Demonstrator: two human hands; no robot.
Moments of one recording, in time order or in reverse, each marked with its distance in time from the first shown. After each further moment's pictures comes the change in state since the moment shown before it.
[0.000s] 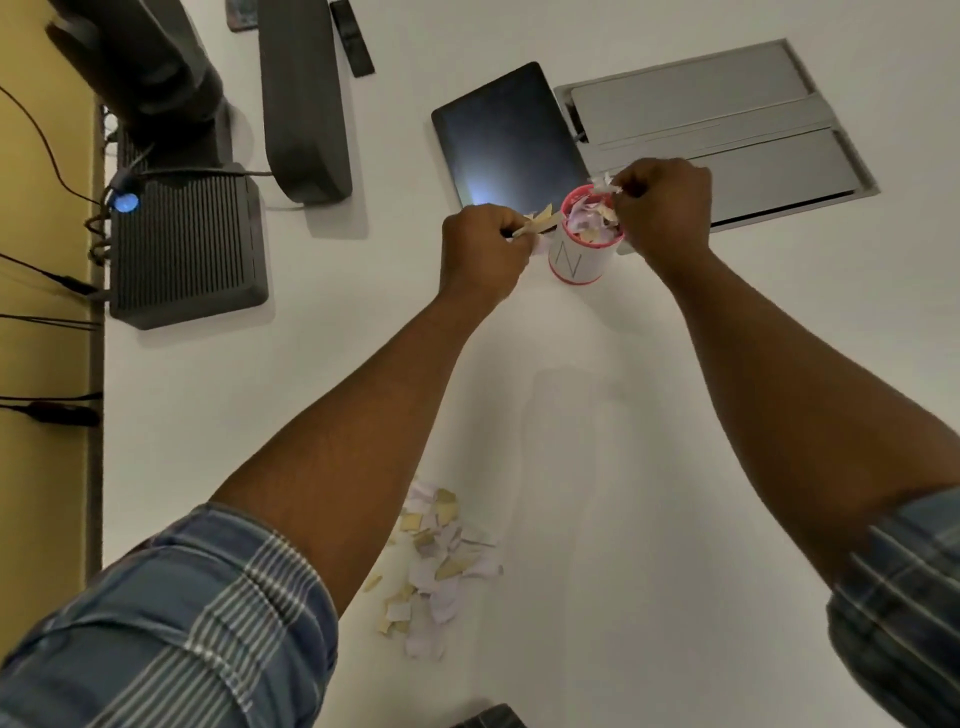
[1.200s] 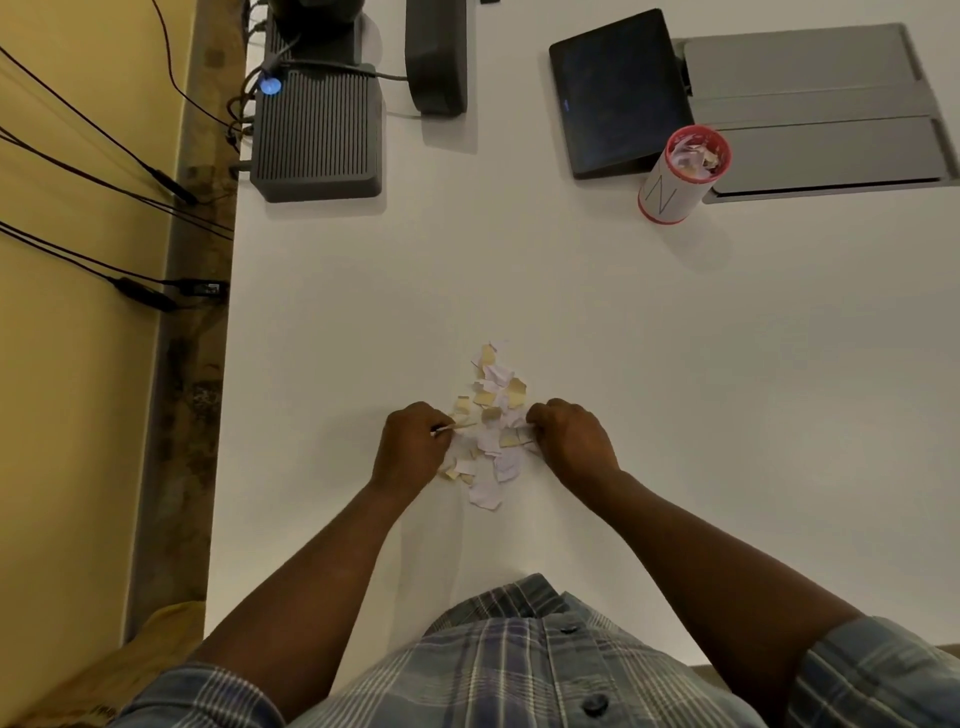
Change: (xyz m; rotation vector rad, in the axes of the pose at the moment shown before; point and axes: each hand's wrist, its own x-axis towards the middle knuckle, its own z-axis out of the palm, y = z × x) left_hand -0.285 -0.200 -0.091 0.311 -0.081 -0.194; right_hand -0.330 -0.075 0.072 -0.130 -0.674 -0.222
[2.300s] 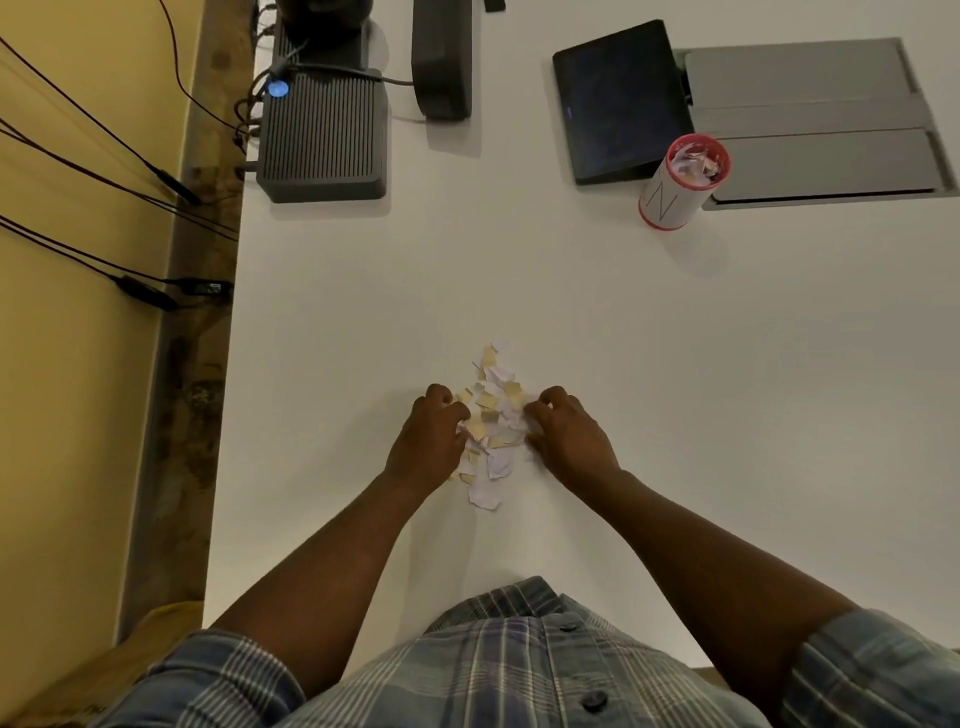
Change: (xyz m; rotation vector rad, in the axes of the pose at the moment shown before) left_hand 0.002 0.011 0.008 0.115 -0.110 0.112; right_hand 0.000 0.004 0.001 -0.018 -0.060 -0.016
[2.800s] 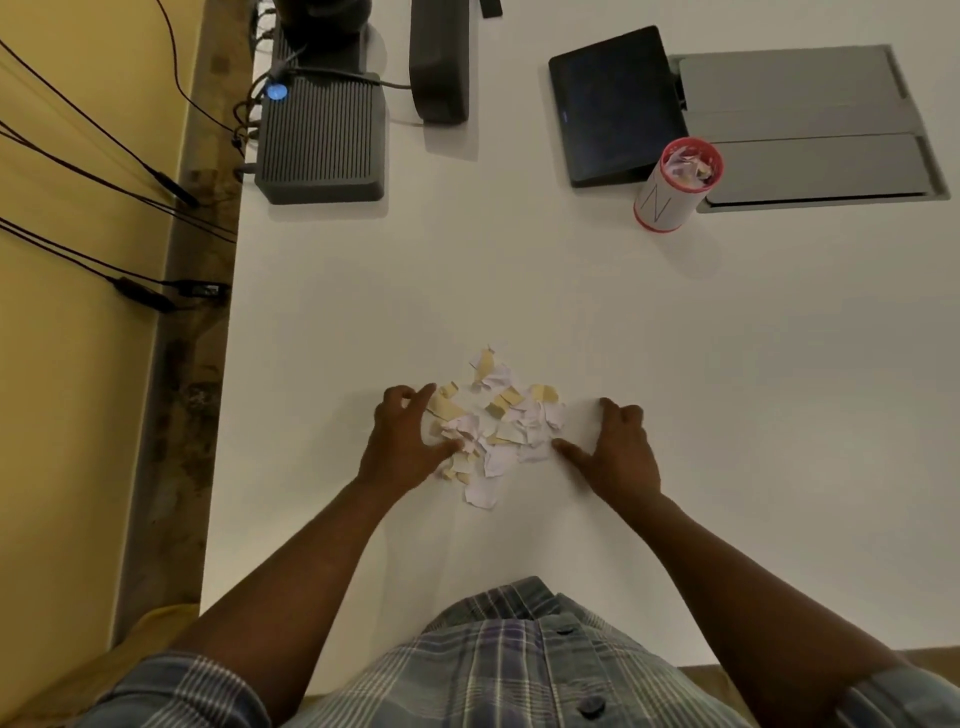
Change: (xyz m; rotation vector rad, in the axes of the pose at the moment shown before) left_hand -0.007 -0.030 -0.002 -0.083 0.051 -0.155; right_hand -0.030 0.041 0.004 0.212 0.109 0.460
